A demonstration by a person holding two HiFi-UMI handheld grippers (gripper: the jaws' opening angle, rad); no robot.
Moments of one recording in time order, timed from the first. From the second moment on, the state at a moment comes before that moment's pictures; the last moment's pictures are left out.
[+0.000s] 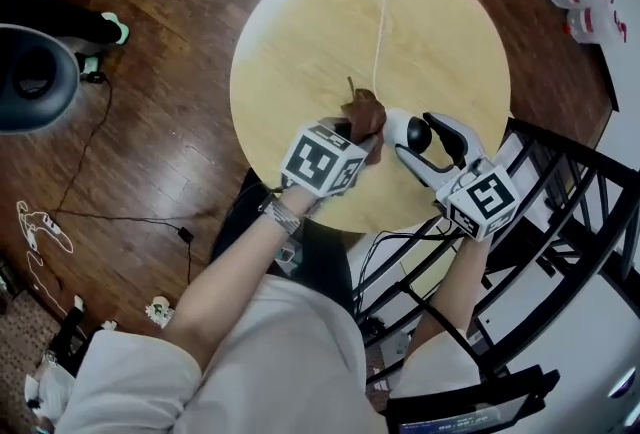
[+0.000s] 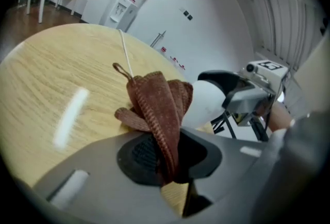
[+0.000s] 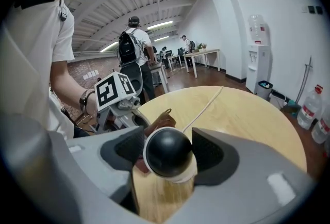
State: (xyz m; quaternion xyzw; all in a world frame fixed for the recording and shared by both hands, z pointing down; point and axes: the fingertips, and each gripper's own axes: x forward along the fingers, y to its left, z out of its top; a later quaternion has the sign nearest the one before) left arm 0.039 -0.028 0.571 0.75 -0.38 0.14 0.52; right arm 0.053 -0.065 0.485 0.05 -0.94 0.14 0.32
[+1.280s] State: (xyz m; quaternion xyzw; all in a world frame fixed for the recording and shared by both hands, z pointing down) left arm 0.039 -0.021 0.580 0.64 -0.46 -0.01 0.62; right arm 0.058 -0.066 0.483 0.06 -0.95 0.18 0.24
